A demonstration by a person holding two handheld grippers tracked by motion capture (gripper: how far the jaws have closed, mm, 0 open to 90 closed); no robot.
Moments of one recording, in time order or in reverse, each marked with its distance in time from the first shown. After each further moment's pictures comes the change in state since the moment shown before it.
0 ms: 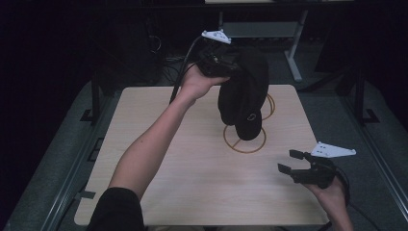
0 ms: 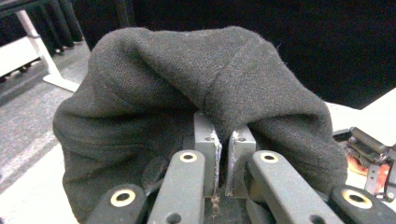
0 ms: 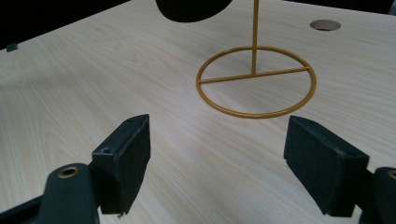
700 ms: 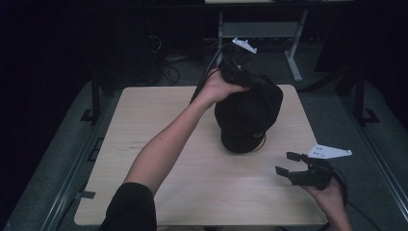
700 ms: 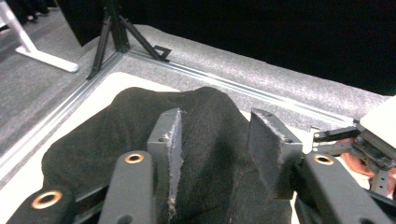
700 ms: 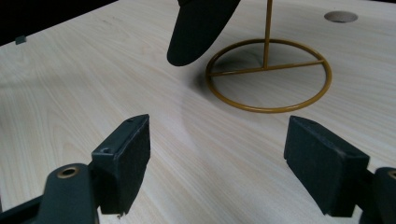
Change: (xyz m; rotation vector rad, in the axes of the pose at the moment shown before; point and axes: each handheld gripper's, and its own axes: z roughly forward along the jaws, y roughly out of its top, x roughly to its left) left arm -0.009 0.003 0.049 0.136 -0.027 -0.018; right arm 0.003 -0.003 0.005 0.018 0.023 -0.013
